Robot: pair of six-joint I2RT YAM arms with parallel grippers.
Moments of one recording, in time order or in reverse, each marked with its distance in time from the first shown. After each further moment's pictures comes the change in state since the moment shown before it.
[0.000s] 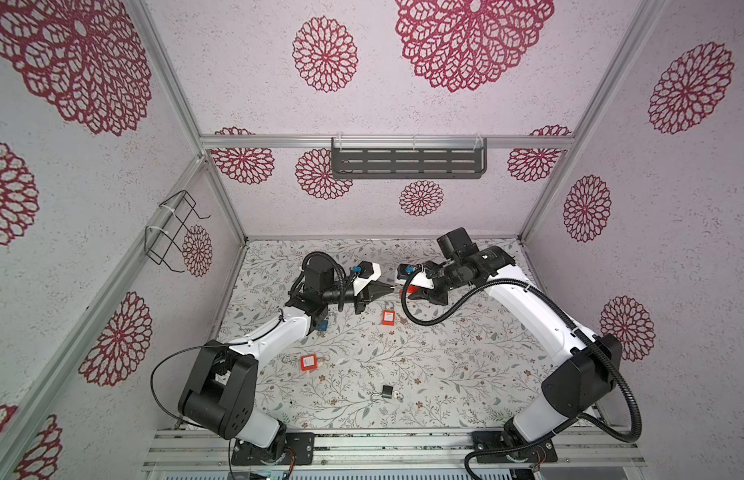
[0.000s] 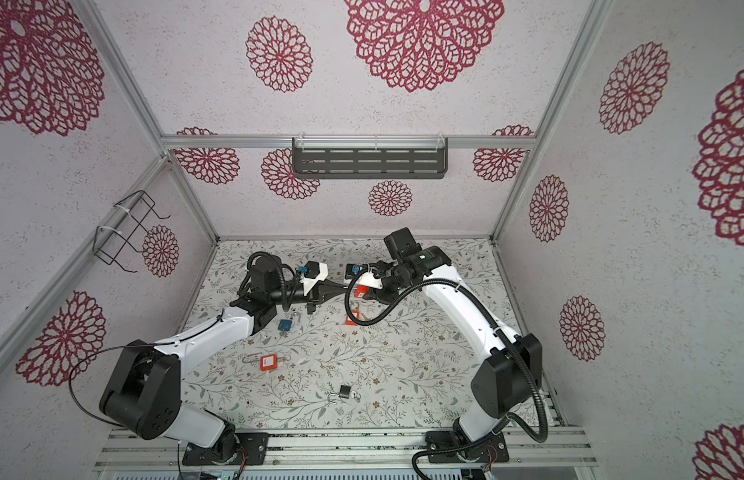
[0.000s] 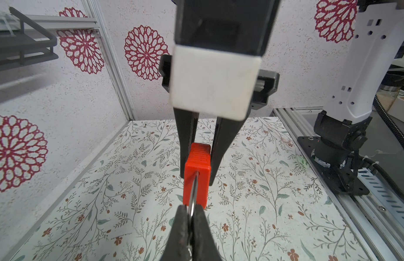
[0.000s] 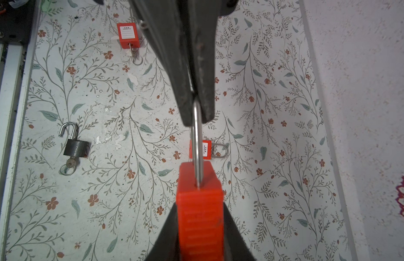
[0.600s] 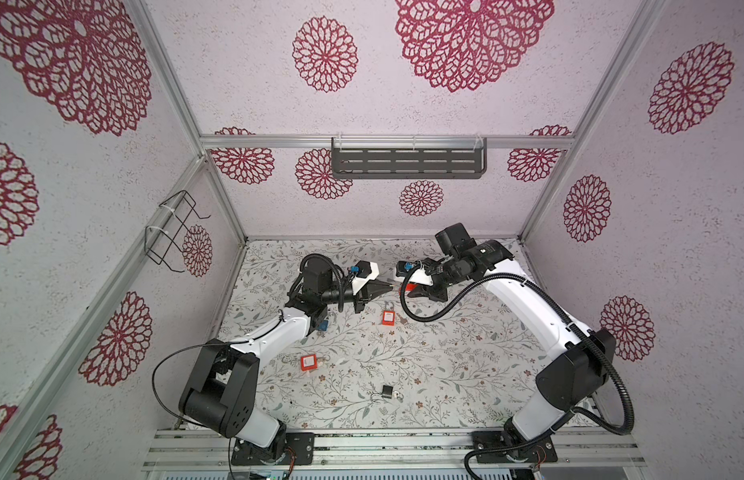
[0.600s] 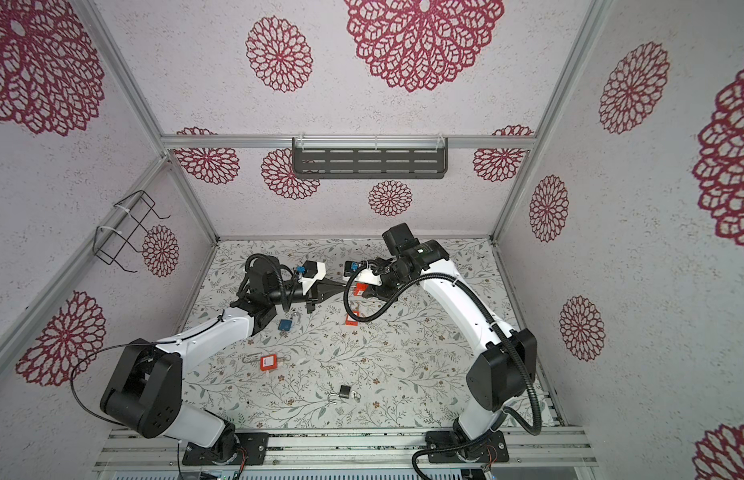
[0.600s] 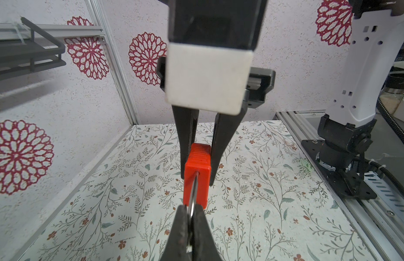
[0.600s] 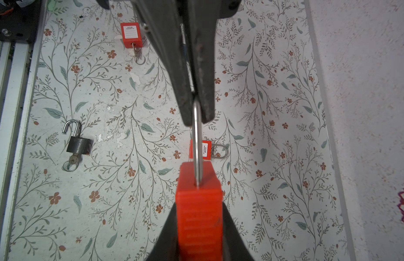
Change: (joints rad) left arm 0.009 0.006 -0.015 0.061 0.003 -0.023; right arm -0.003 0.046 0.080 -0.065 -0.010 -0.027
